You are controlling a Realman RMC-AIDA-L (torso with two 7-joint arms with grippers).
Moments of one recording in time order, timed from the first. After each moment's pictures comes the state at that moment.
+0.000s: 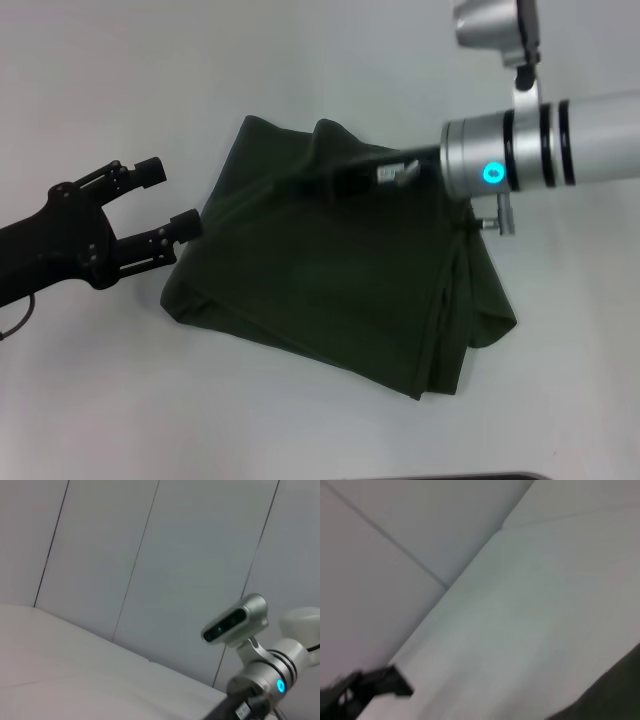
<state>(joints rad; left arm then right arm) -0.32 -2.16 0.43 0.67 1.98 1.82 -1.23 0.78 2.10 -1.22 -0.35 -1.67 -1.17 1.90</state>
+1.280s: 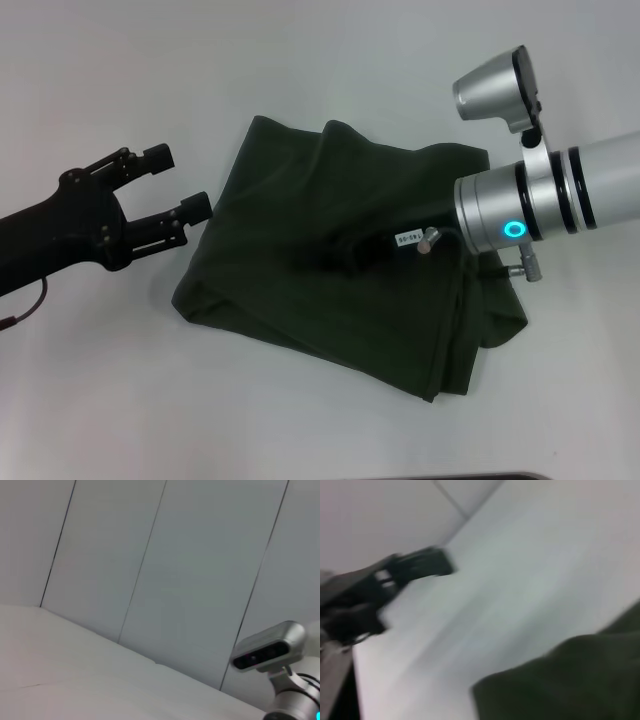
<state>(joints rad) -0.35 -2.16 0.42 0.65 1.98 1.78 -1.23 0.70 2.09 -1.36 -0.41 -1.69 -1.24 1.83</state>
